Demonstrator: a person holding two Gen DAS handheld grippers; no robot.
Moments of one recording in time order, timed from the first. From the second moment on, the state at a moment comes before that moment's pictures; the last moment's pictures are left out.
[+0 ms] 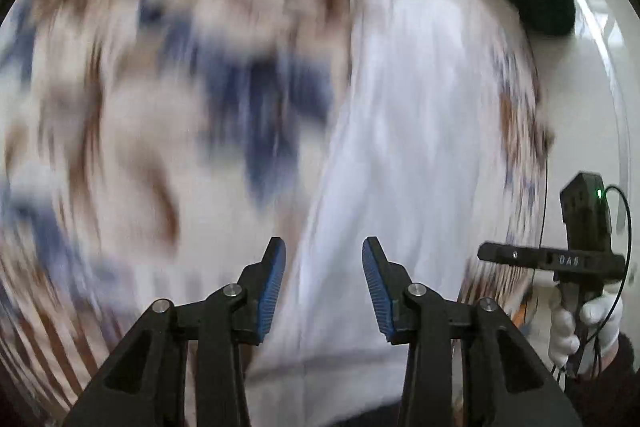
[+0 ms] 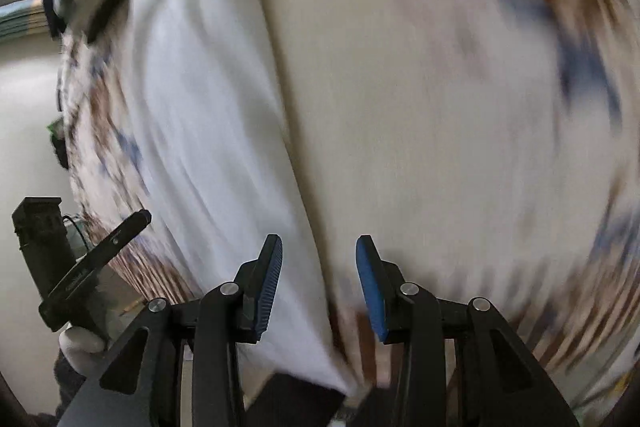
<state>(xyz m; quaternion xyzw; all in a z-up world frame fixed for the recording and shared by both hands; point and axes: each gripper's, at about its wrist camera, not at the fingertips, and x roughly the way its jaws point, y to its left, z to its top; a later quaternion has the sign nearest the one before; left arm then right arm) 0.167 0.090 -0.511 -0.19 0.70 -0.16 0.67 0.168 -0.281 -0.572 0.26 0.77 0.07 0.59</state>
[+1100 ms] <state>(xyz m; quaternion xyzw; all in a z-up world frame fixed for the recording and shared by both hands) 0.399 0.054 -0.493 -0.24 0.60 -0.19 0.74 0.340 -0.306 -0.535 0.30 0.62 0.09 0.72</state>
